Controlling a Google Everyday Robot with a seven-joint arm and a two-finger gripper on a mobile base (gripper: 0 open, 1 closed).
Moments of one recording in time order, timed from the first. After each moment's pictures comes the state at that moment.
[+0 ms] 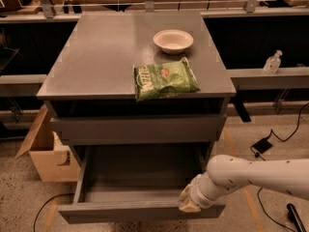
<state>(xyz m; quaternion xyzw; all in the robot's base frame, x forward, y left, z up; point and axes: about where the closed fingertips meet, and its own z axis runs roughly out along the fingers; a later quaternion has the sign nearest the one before) 0.420 -0.116 0.455 -0.62 0.75 0.16 0.13</state>
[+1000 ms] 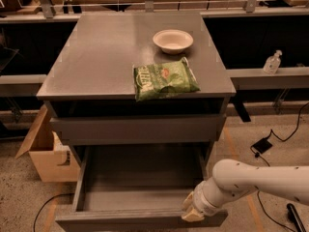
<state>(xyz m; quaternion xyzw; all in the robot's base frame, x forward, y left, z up) 0.391 -0.123 0.455 -0.60 0.77 0.19 0.11</state>
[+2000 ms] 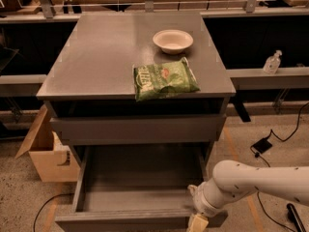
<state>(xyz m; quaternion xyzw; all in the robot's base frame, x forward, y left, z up) 0.389 -0.121 0.453 -0.60 0.77 0.19 0.11</state>
